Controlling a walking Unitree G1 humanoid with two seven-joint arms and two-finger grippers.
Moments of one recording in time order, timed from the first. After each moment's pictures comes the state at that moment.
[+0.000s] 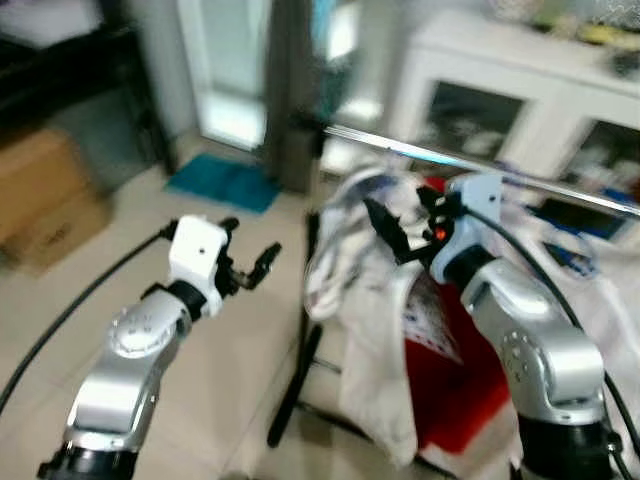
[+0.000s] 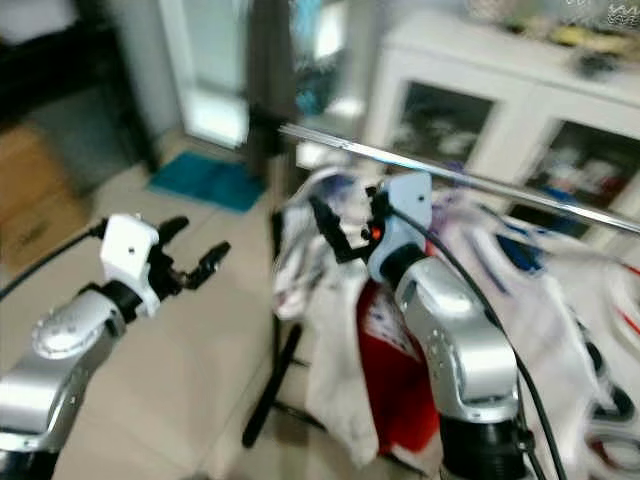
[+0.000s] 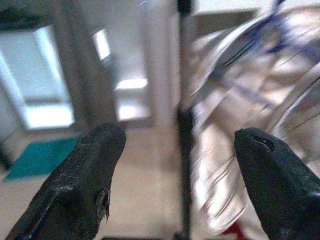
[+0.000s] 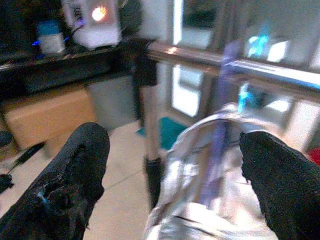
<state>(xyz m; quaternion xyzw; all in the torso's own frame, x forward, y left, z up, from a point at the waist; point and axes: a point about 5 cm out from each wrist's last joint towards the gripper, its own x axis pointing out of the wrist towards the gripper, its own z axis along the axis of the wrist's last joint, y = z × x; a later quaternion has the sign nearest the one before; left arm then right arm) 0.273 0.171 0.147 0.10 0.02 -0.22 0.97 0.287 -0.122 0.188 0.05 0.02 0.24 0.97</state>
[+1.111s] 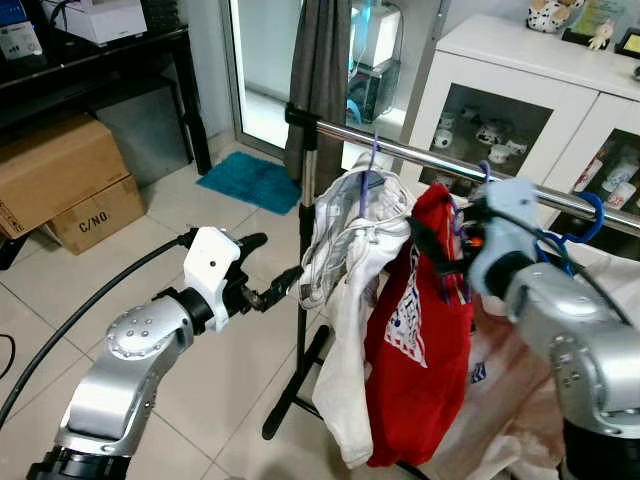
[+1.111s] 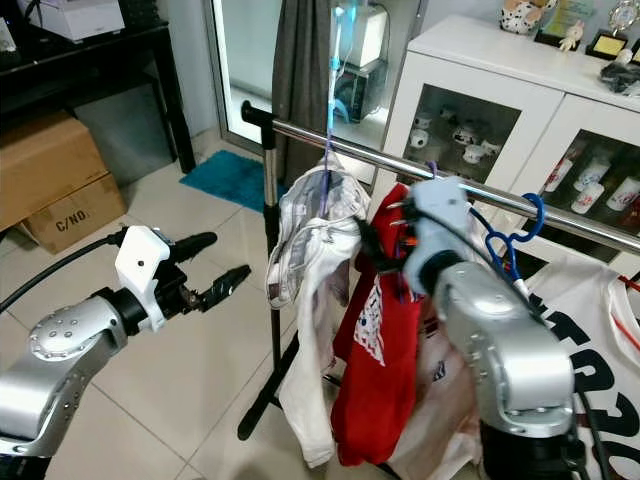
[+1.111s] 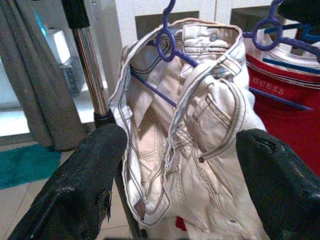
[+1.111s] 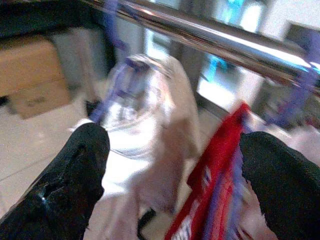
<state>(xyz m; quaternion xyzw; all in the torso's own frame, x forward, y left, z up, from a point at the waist) 0.263 0.156 0.147 0.08 0.04 -0.35 0.93 0.275 -0.170 0.191 -0.02 0.12 0.11 0.99</state>
